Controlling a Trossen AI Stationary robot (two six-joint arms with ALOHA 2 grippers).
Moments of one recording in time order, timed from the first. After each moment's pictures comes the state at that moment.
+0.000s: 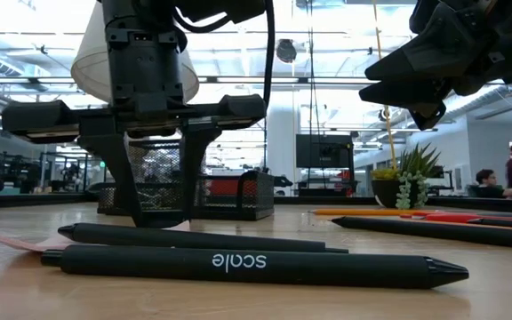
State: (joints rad) left arm -0.36 2.03 1.39 -0.80 -0.05 -2.25; right arm 0.52 1.38 0.35 0.74 0.55 0.49
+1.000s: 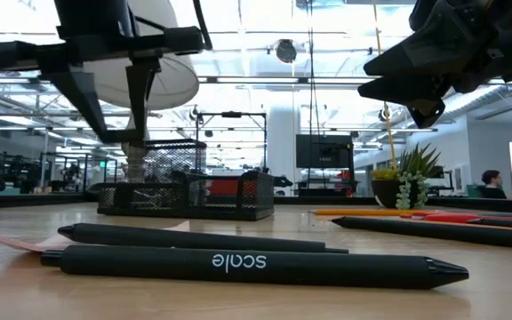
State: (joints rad) left arm -0.45 1.84 1.38 -1.17 -0.39 -2.21; right arm 0.52 1.38 0.35 0.76 0.55 0.49
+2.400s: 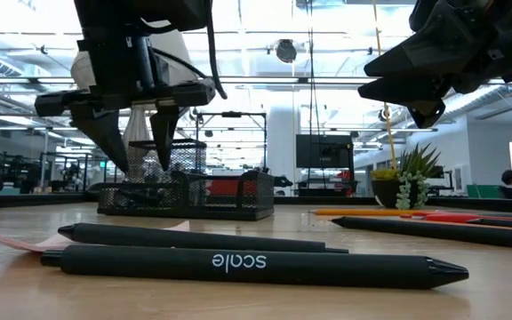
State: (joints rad) left arm -0.32 1.83 1.25 -1.04 -0.46 -1.84; right arm 0.52 1.38 0.35 0.75 0.55 0.49
